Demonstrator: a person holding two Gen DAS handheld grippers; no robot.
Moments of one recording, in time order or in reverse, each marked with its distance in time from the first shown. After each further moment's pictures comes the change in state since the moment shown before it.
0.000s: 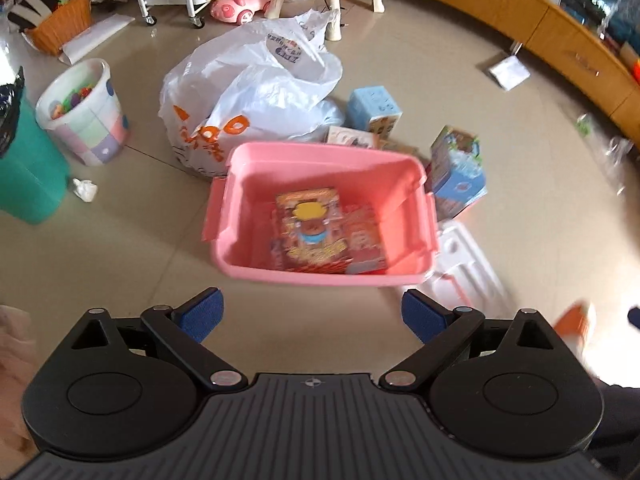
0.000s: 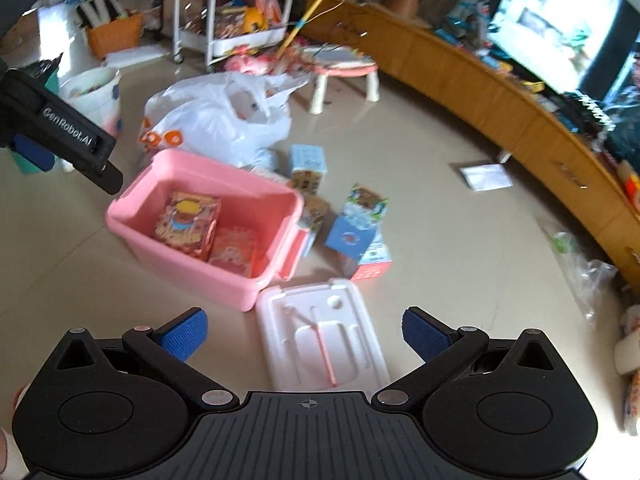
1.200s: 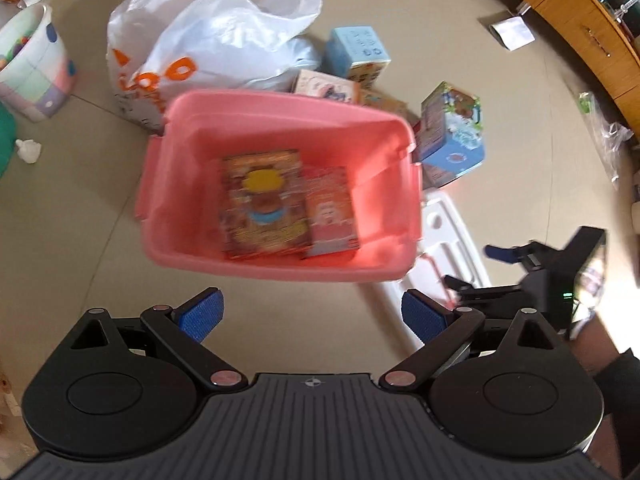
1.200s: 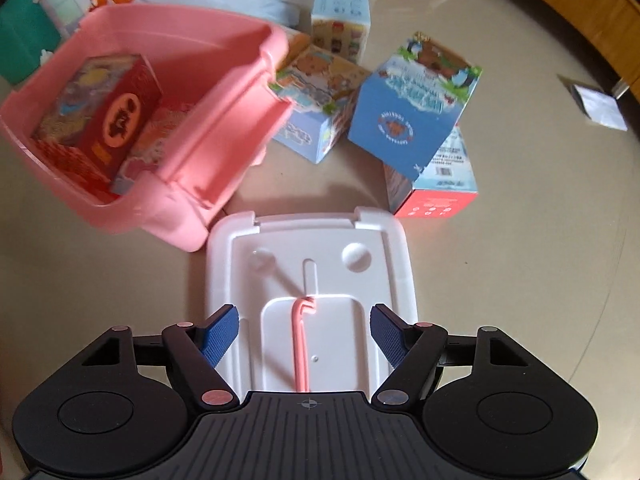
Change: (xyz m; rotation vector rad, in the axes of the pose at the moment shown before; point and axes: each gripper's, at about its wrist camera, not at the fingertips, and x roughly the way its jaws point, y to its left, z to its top) left arm 0.075 -0.031 0.042 -0.052 0.205 -0.117; right arm 0.273 -0.064 -0.026 -0.102 0.300 0.225
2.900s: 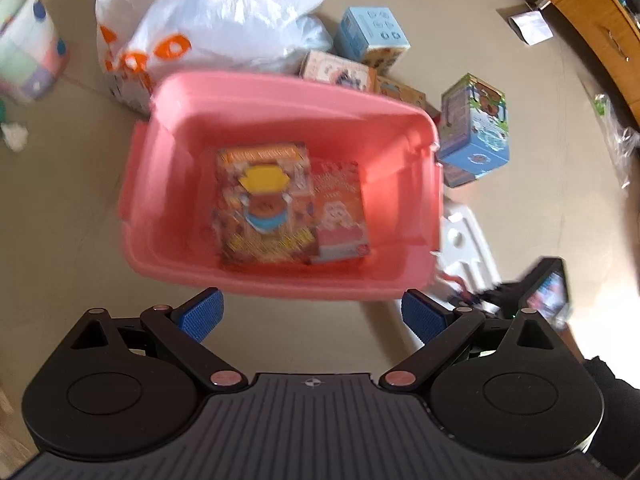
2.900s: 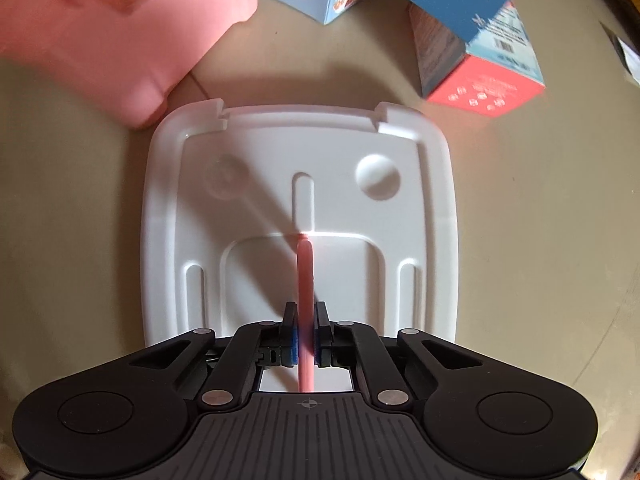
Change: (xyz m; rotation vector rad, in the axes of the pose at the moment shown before) left arm 0.039 0.017 0.026 -0.023 0.044 0.036; right arm 0.066 -0.005 -0.050 -0.067 0.261 -0.022
